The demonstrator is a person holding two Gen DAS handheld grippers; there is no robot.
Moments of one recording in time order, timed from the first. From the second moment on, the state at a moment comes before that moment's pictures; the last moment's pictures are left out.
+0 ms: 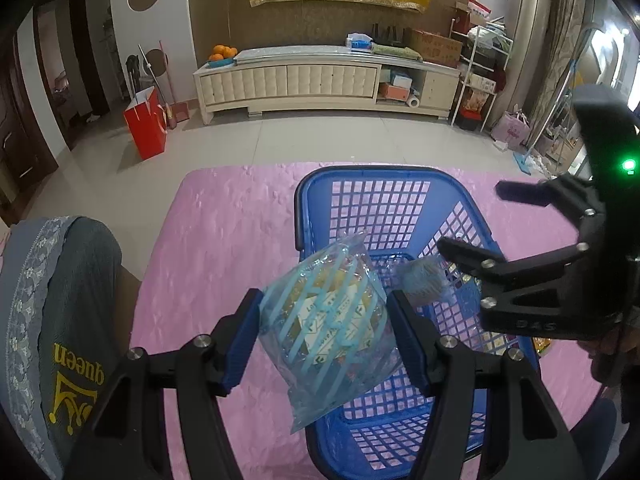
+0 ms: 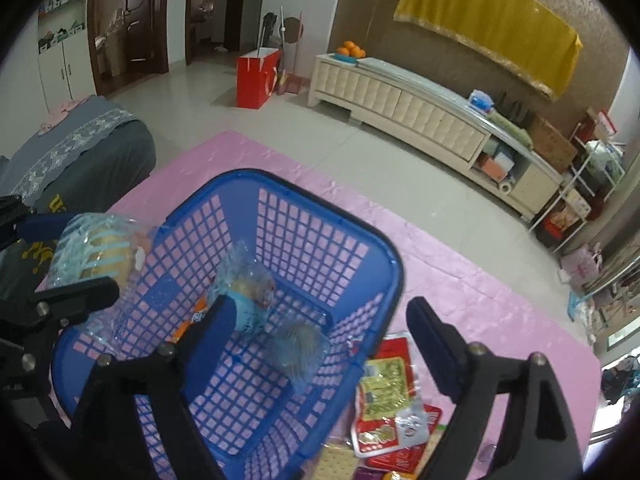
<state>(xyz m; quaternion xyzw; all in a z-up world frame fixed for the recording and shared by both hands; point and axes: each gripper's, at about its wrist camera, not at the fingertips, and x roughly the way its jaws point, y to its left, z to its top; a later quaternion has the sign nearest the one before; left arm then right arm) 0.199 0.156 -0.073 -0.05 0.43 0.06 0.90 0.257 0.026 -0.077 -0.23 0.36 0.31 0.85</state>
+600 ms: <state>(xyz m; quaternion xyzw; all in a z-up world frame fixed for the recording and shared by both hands) 0.222 0.114 -0.045 -0.02 0.43 0.03 0.90 0.259 -0.042 -0.059 -0.16 0.42 0.28 0.85</state>
